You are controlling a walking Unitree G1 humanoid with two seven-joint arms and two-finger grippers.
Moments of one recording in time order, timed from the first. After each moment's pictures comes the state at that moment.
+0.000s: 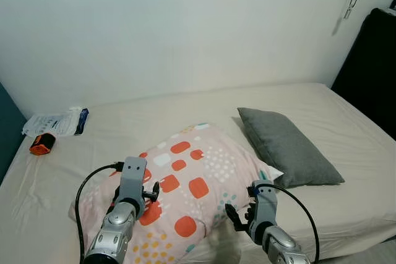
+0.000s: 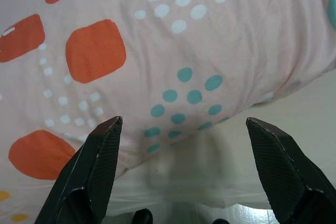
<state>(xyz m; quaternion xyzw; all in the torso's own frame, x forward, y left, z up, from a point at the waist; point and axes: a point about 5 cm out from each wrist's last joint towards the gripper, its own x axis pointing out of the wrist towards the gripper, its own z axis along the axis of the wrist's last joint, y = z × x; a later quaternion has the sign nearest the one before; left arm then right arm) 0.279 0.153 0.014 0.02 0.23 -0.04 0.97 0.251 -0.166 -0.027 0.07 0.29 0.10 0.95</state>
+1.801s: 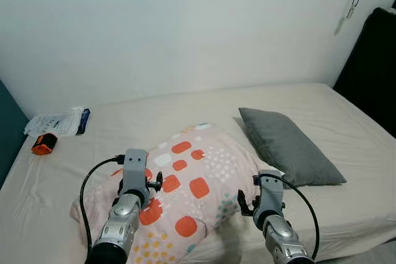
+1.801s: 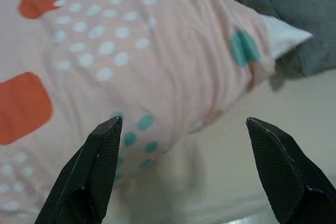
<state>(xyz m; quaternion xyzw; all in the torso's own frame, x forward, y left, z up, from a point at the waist) 0.295 0.141 0.022 0.00 0.20 -0.04 0.98 0.269 -0.179 -0.017 0.03 0.25 -0.03 0.97</state>
